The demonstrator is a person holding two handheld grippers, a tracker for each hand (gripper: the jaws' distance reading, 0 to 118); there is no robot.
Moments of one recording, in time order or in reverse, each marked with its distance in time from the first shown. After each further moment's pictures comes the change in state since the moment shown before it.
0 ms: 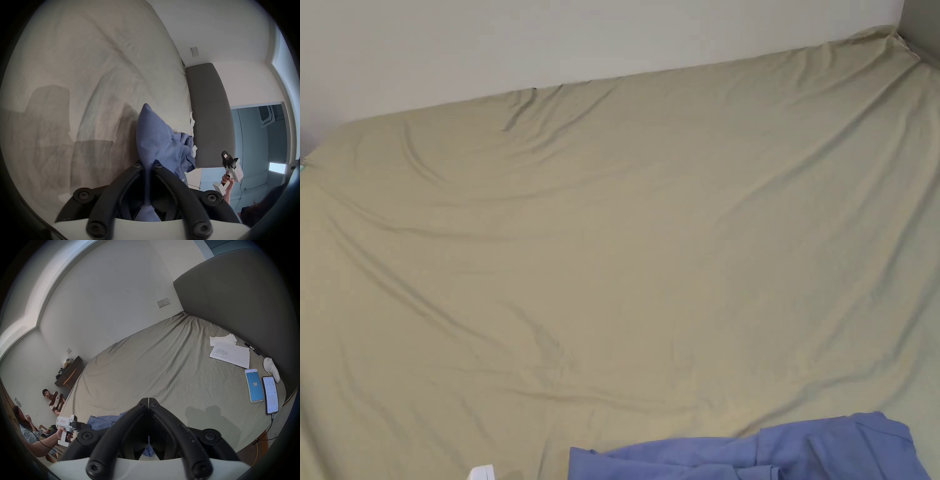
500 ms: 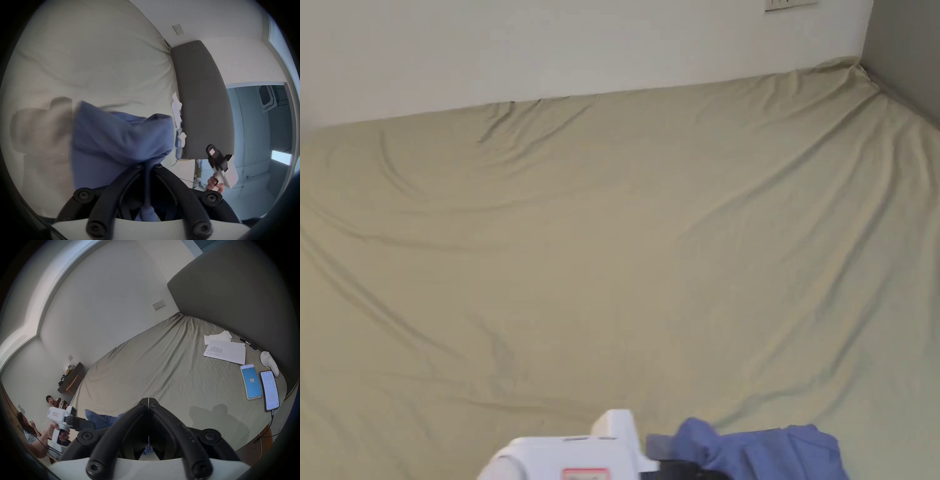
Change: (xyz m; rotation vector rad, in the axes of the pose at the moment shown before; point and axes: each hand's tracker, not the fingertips) left arm 0.215 -0.050 -0.159 -0.140 -0.044 -0.067; right arm 0.043 -0.008 0.022 0.032 0.018 -0.062
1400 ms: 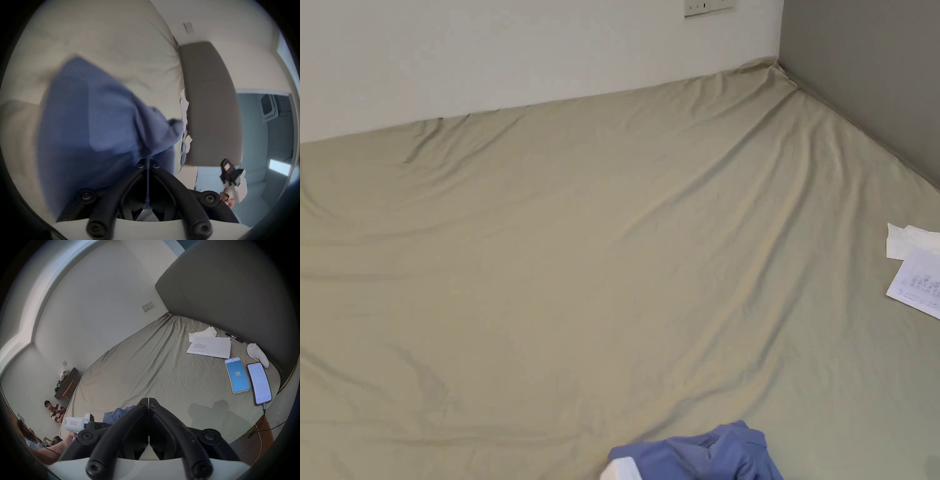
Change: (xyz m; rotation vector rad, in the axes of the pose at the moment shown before) left arm -0.051 -0.025 -0.098 -0.025 0.017 0.030; right arm 0.041 -0.012 0.019 0.008 -0.060 -0.064
